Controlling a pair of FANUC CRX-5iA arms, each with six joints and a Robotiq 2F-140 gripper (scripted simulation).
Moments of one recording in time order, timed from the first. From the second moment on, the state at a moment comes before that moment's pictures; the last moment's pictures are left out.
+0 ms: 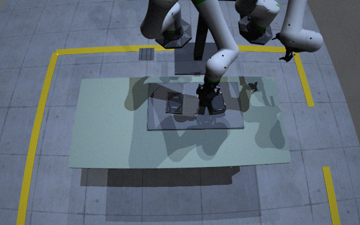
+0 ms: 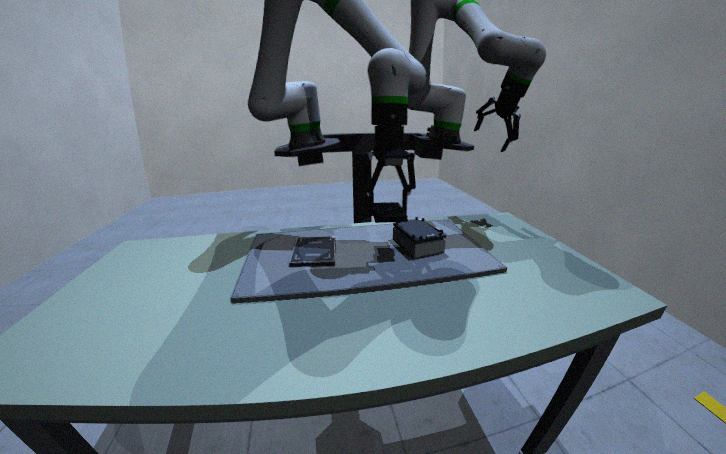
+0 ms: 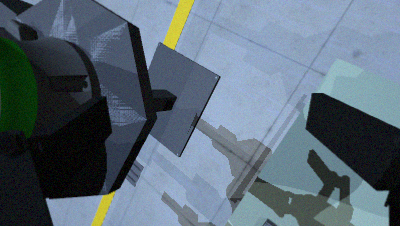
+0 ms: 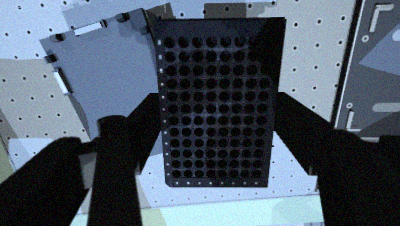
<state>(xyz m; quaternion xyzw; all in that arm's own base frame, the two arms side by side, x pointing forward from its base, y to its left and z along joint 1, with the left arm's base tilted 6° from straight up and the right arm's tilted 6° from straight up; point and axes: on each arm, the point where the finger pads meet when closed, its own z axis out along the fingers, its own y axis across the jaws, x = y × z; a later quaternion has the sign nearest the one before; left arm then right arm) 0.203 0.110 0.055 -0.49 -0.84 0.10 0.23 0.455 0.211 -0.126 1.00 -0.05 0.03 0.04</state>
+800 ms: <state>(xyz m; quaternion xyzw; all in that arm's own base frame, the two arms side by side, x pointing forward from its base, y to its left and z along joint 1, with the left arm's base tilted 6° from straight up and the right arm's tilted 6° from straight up) 0.203 0.110 0.055 -0.49 -0.84 0.10 0.23 0.452 0.144 -0.130 1.00 -0.05 0.03 0.04</state>
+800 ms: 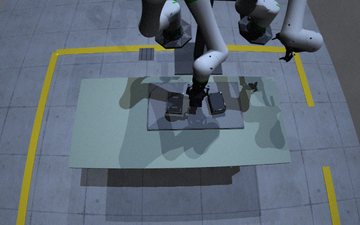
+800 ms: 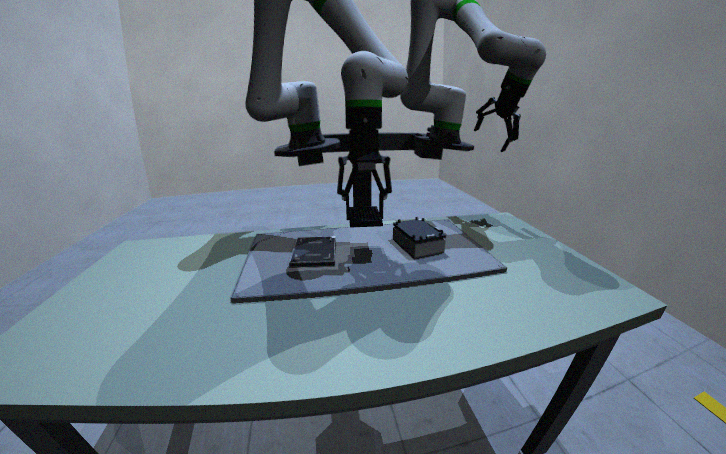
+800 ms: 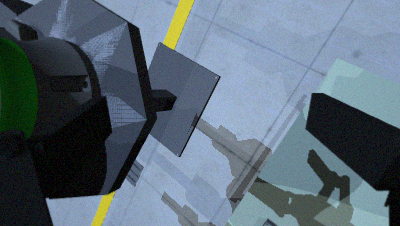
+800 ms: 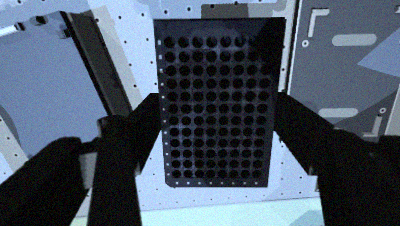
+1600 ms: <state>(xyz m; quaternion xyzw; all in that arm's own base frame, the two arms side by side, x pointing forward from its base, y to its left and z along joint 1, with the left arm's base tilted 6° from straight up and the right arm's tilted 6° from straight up) 0.203 0.110 0.055 -0.49 -0.84 0.10 0.23 0.449 0.072 -0.134 1.00 -0.05 0.03 0.04</state>
